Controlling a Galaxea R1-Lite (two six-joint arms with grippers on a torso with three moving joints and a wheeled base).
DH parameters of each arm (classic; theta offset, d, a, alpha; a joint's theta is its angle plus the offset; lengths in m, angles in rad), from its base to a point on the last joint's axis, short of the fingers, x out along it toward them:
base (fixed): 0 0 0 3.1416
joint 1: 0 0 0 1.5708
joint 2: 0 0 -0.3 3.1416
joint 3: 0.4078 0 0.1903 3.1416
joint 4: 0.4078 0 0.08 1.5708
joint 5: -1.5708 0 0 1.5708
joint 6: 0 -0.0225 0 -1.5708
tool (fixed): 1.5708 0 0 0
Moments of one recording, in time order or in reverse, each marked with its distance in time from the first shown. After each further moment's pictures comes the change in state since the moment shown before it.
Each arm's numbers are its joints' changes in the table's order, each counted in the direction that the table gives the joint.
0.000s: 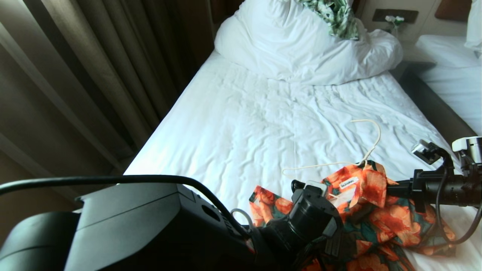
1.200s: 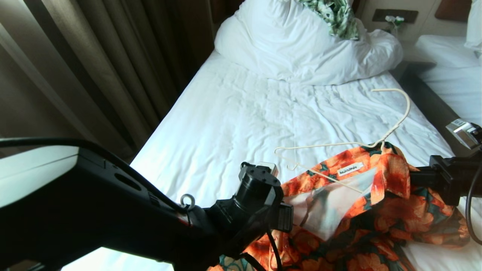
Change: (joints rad) left arm -0.166 -0.207 -0.223 0.001 0.015 0.008; right arm 0.038 -0.144 -0.002 0.008 0.335 -0.089
